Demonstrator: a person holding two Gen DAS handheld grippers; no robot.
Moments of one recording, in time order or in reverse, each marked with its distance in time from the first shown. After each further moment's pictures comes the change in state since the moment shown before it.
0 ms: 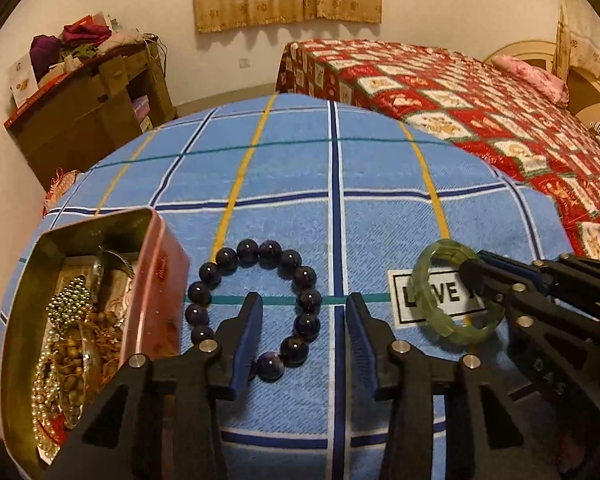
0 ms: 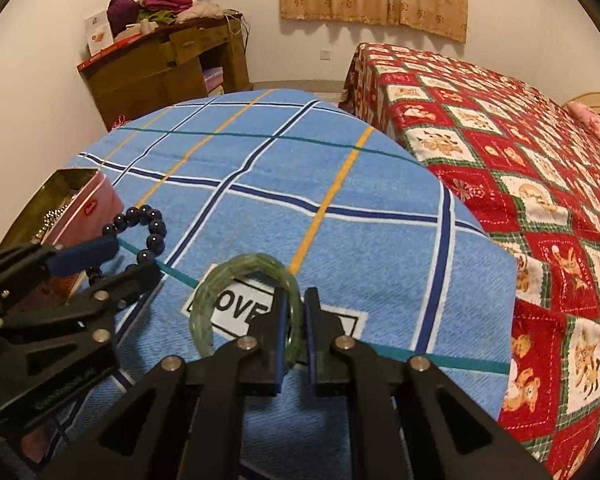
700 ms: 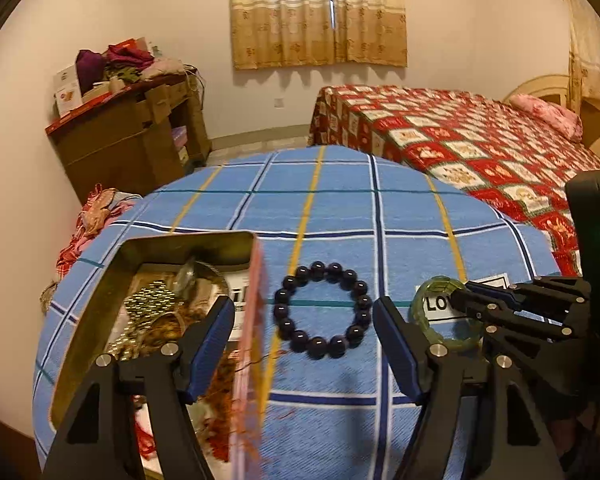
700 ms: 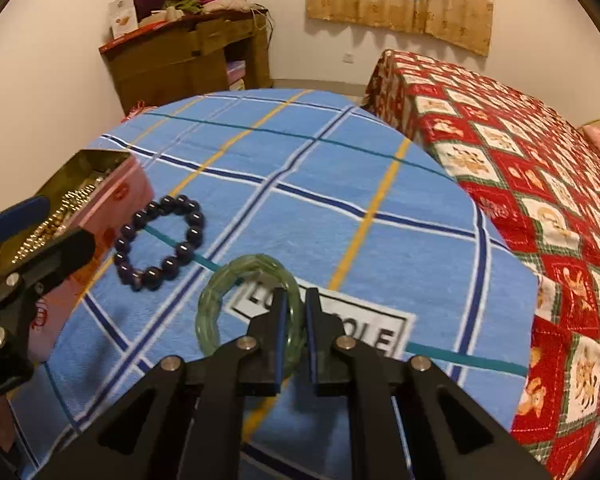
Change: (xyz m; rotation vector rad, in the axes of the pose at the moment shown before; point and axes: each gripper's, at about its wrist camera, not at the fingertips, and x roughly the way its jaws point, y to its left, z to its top) left arm -0.056 0.022 -0.010 -0.055 -0.157 0.083; right arm 0.000 0.021 -0.003 -0.073 0.017 0.016
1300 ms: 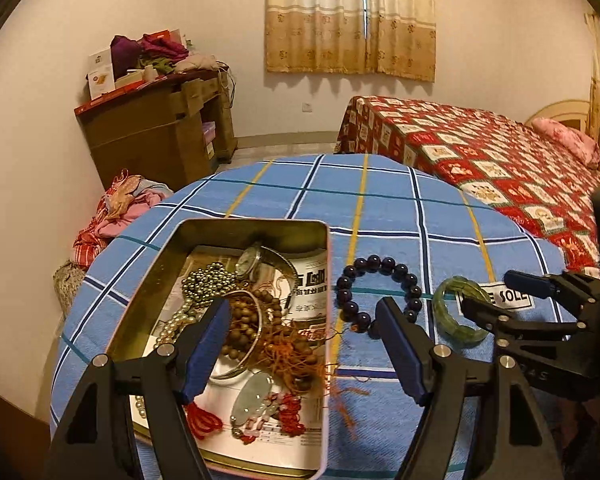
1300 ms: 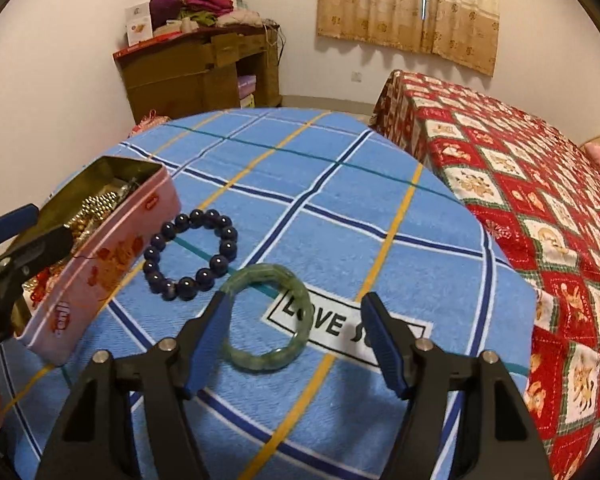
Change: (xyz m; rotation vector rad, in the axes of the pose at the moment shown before) left arm -0.022 0.045 -0.015 -0.088 -0.034 0.058; right arm -0.006 0.024 0.008 -0.050 -0.044 0.019
